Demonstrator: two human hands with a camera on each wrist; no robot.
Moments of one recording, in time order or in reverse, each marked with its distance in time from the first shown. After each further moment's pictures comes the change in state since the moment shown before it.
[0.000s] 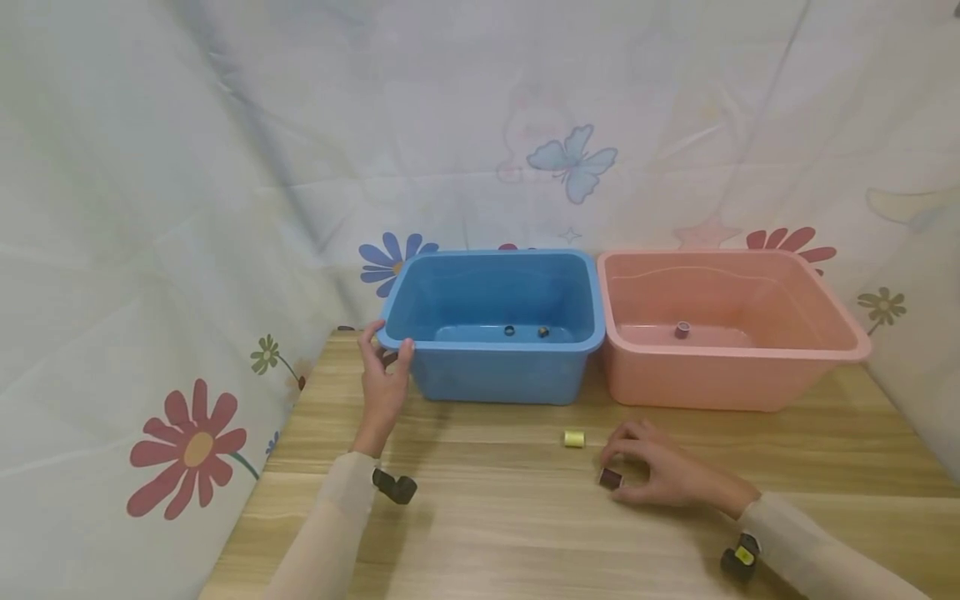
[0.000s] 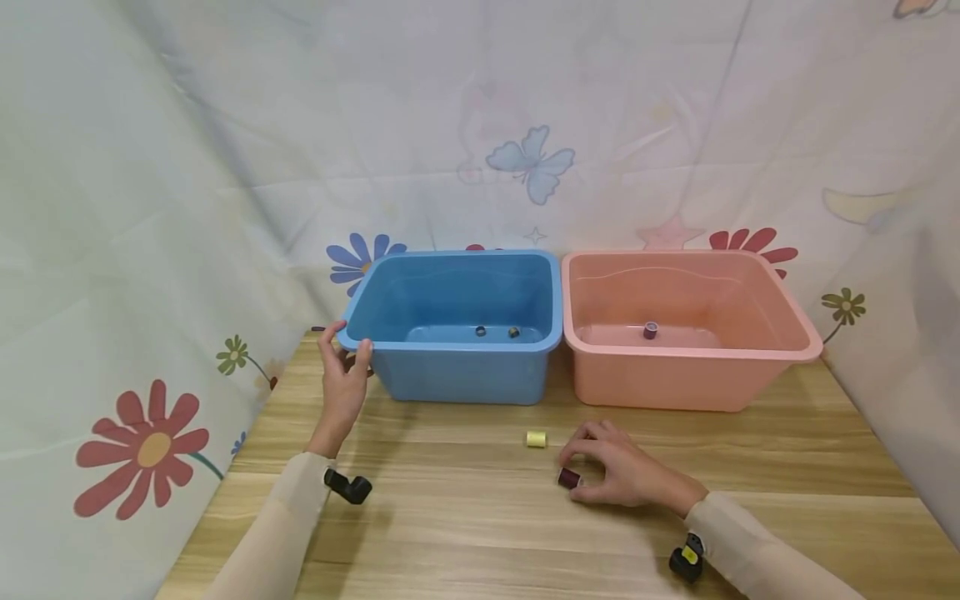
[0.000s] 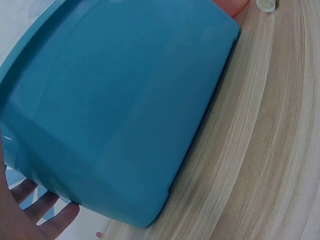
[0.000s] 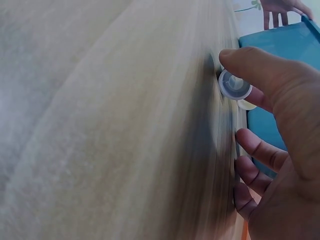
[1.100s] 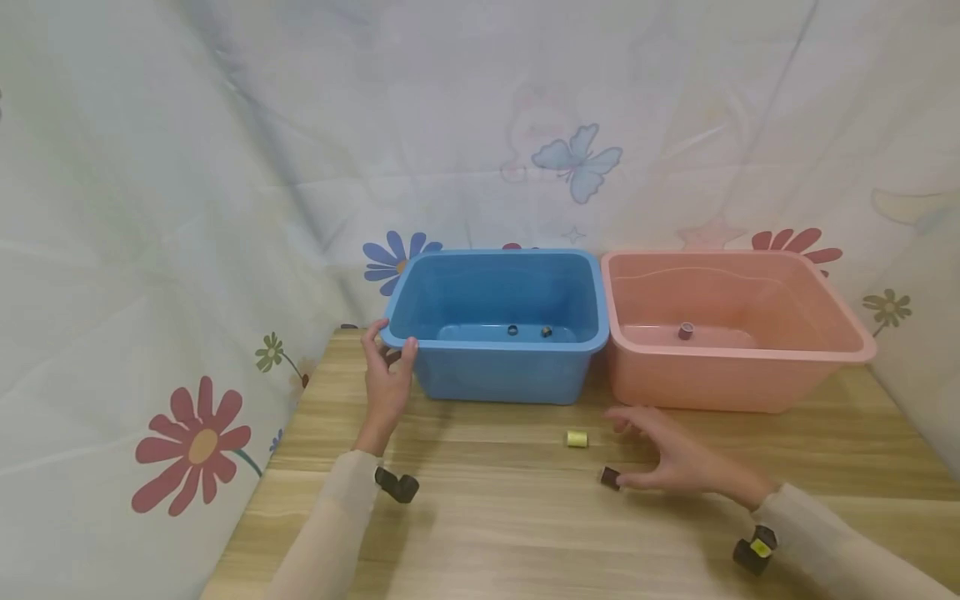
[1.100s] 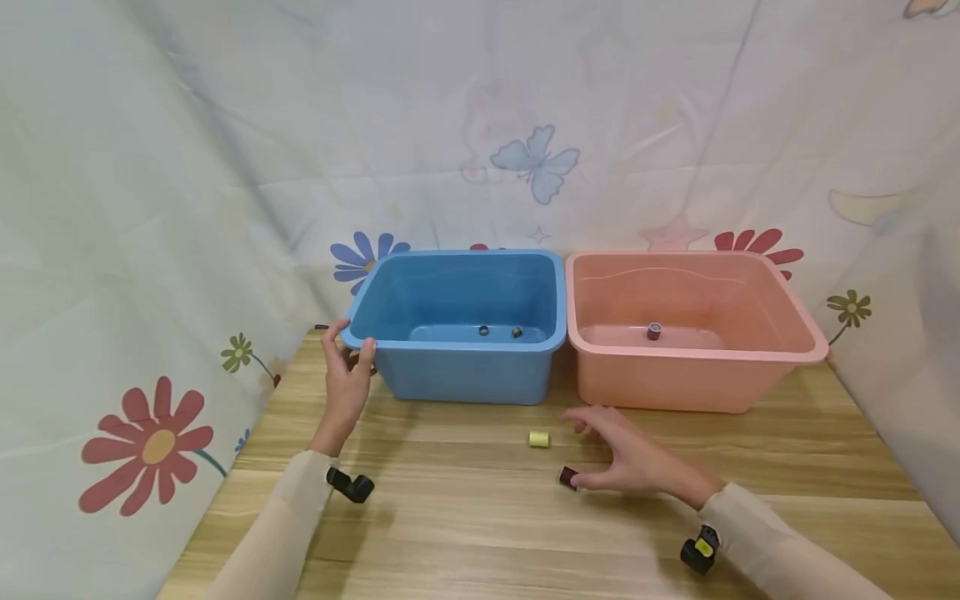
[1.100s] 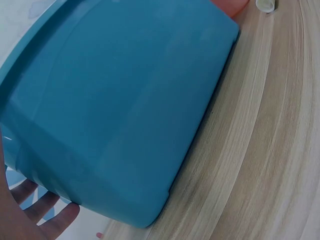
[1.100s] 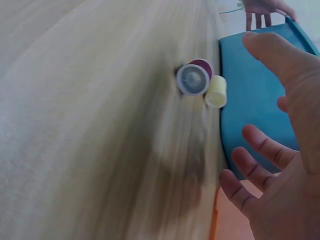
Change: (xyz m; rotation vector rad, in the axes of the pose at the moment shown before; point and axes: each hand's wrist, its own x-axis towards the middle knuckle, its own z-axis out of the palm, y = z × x) left_hand -0.004 0.006 -0.001 -0.005 0.020 0.010; right_hand 0.006 -0.011 -0.025 0.100 0.059 0.003
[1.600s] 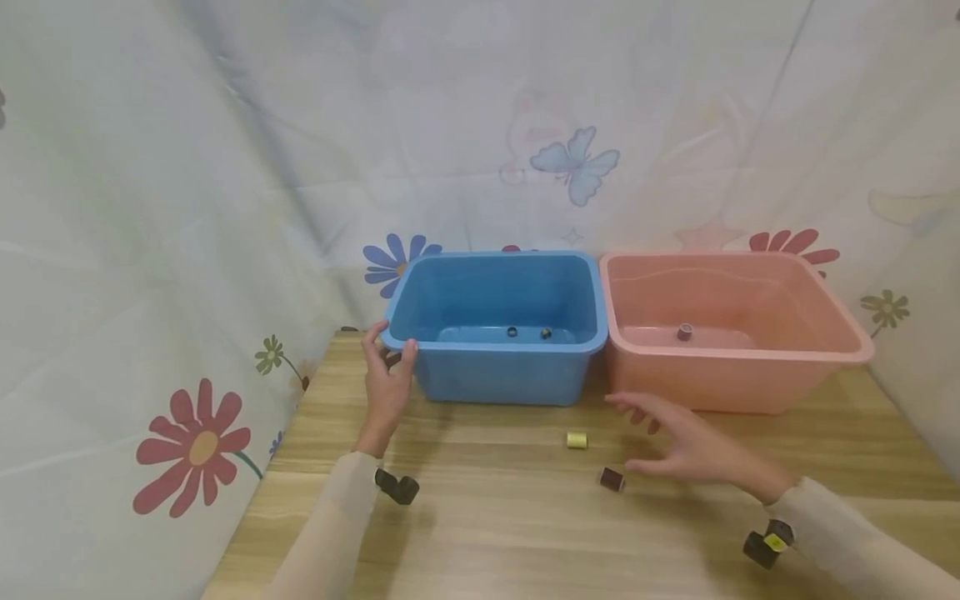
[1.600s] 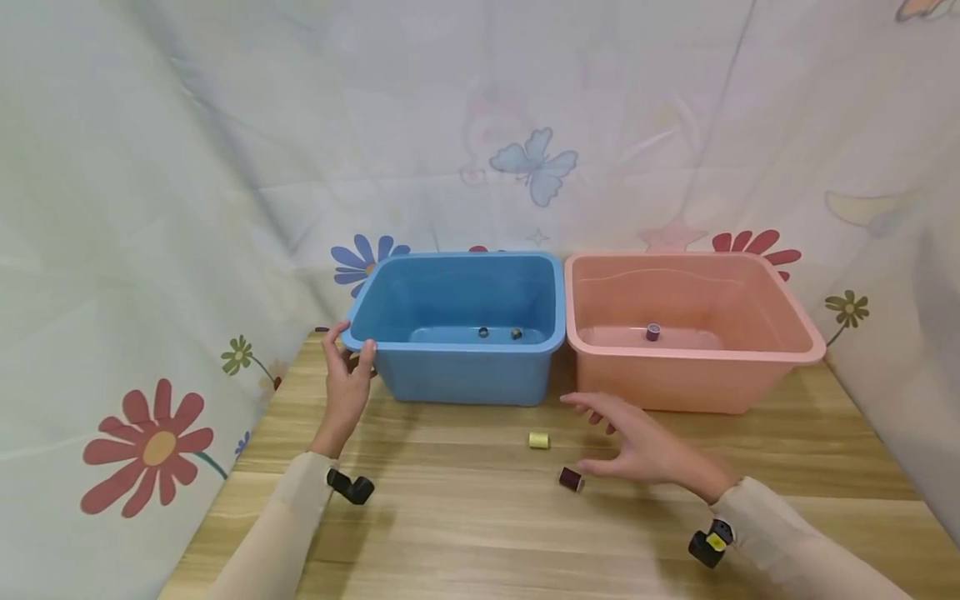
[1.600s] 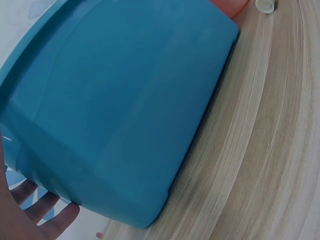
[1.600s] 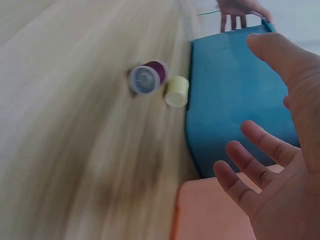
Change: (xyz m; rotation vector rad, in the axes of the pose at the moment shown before) left_hand 0.001 -0.005 0.002 -0.003 0.007 0.010; right_hand 0.007 -0.014 -0.029 -0.030 0.047 -0.085
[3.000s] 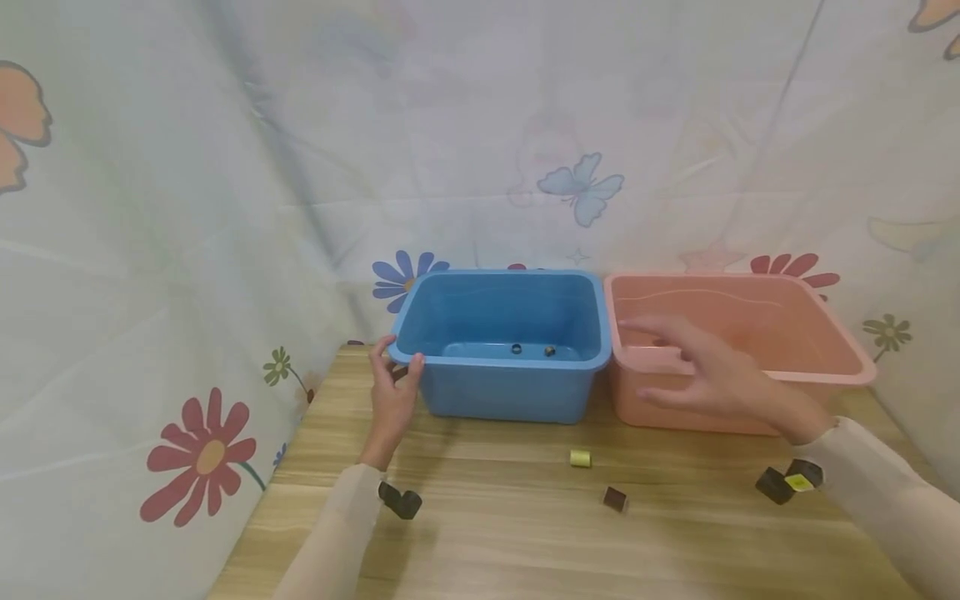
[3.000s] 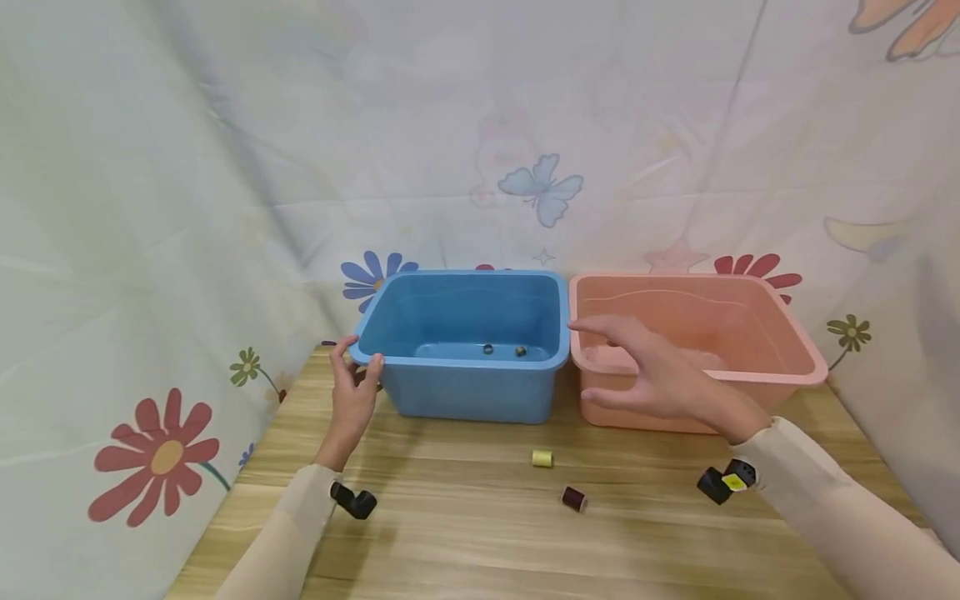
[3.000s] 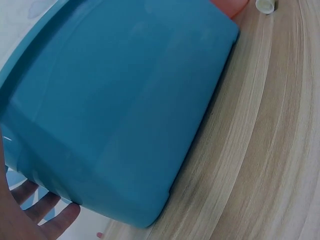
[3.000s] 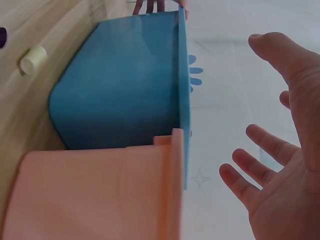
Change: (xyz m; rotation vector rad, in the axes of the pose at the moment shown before) left_hand -0.002 0.000 -0.001 0.017 -0.014 0.029; right_hand 0.064 -0.048 -0.101 -0.137 0.080 0.051
